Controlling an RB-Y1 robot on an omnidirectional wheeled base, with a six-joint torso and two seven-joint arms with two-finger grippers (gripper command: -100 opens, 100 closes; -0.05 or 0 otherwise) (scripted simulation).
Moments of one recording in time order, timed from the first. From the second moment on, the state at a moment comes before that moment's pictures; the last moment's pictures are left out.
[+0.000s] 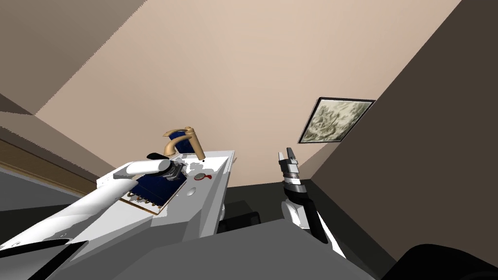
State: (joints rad) left arm -0.40 0.92 0.02 -1.21 0.72 1.16 0.01; right arm 0.53 -0.03 0.02 -2.31 -0.12 -0.48 0.13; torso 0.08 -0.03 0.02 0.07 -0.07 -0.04
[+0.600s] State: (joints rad) left arm -0.41 0.96 0.03 -1.26 0.71 1.19 0.03; right arm 0.53 -0.03 0.02 -2.31 -0.12 -0.48 0.13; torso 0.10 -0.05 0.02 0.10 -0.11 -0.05
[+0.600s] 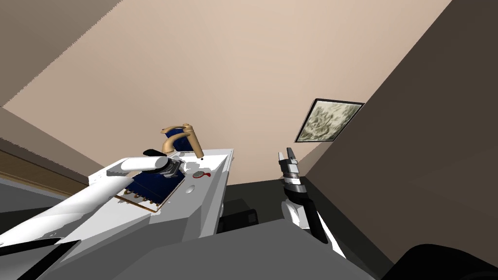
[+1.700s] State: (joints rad) left arm -0.36 1.02 -0.01 -1.23 0.76 1.27 -0.10; right arm 0.53 -0.03 0.02 -2.31 -0.12 -0.48 0.13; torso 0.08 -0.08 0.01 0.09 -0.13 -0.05
